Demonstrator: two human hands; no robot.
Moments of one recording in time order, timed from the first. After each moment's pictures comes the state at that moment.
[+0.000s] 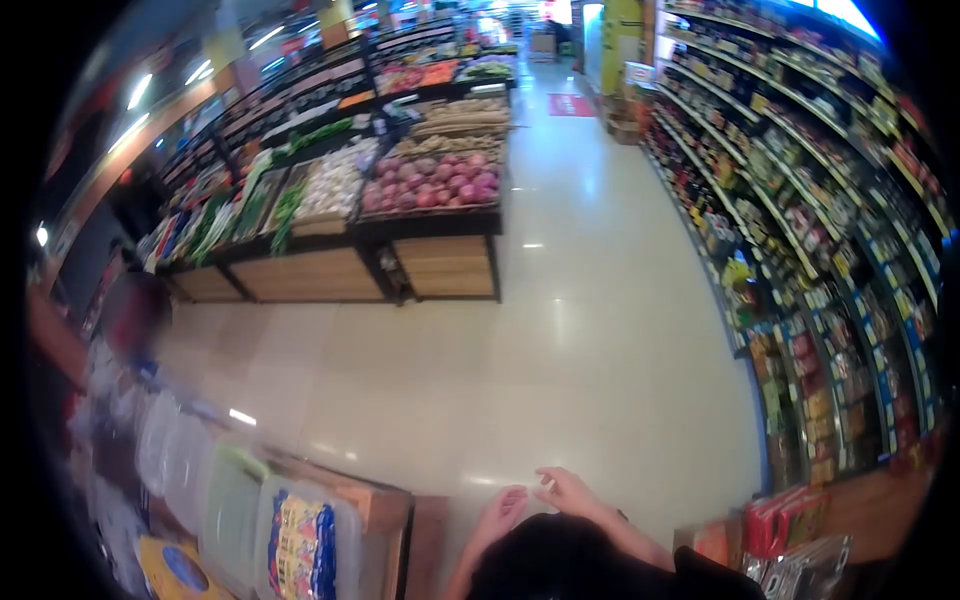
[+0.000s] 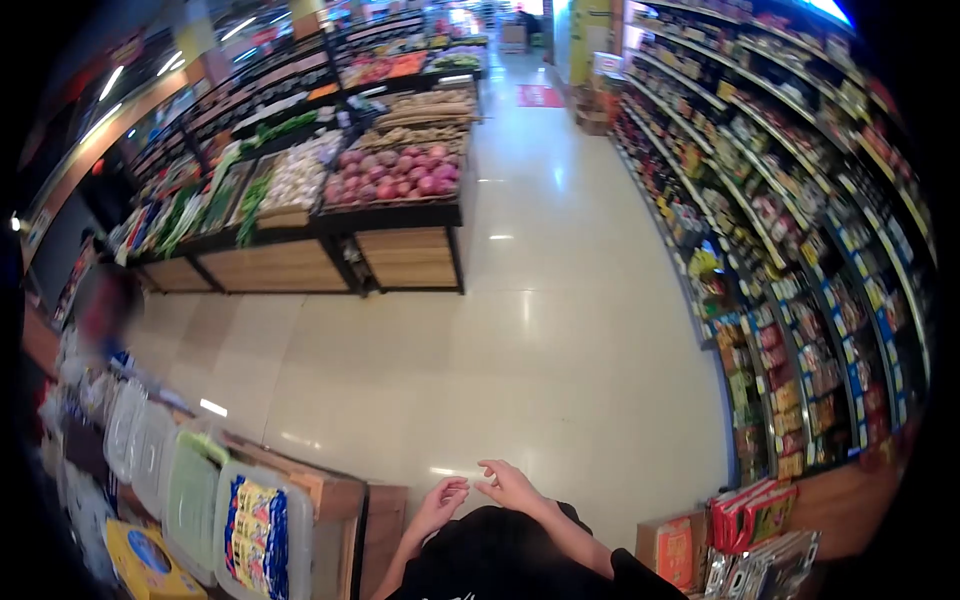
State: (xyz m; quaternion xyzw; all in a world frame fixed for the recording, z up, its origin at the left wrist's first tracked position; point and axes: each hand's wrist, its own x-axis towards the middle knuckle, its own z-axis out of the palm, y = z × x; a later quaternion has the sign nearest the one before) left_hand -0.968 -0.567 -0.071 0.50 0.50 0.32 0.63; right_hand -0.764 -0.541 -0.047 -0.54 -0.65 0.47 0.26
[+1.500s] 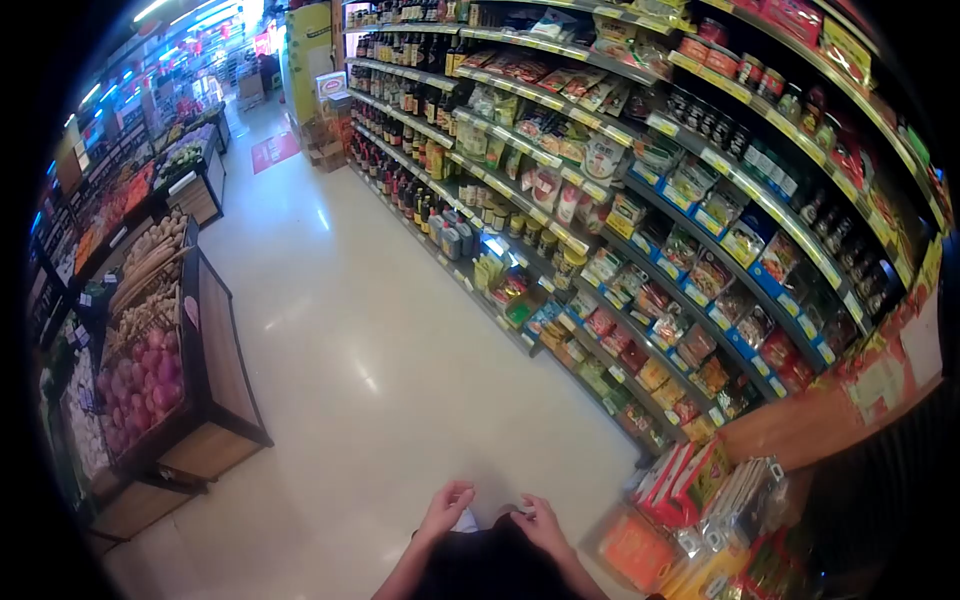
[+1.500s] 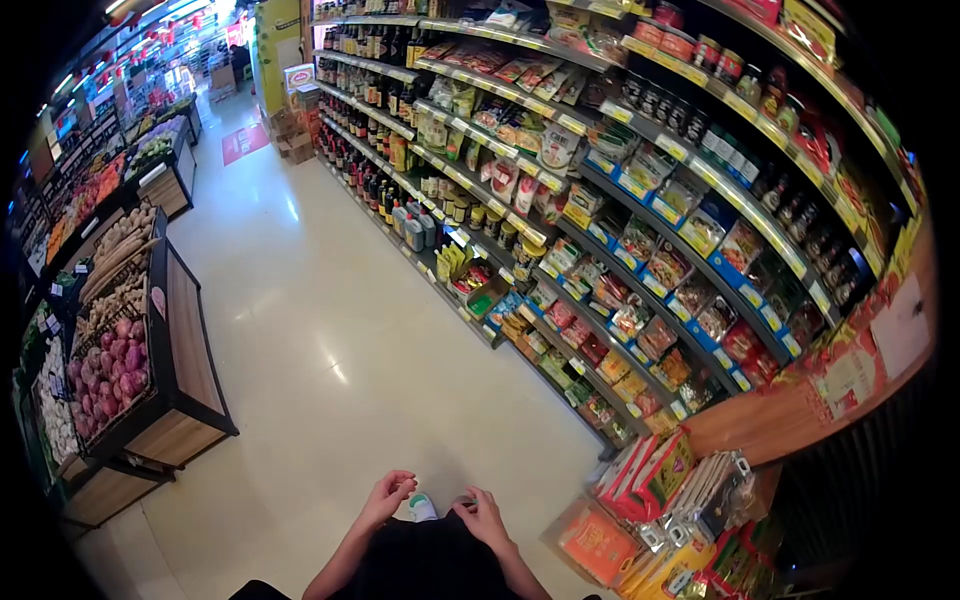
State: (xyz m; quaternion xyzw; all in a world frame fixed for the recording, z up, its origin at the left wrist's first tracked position) left_hand -0.388 -0.247 -0.087 0.61 0.30 0.07 0.73; right_hand -0.275 -0.453 -0.089 -0.82 -0.26 0.24 0.45
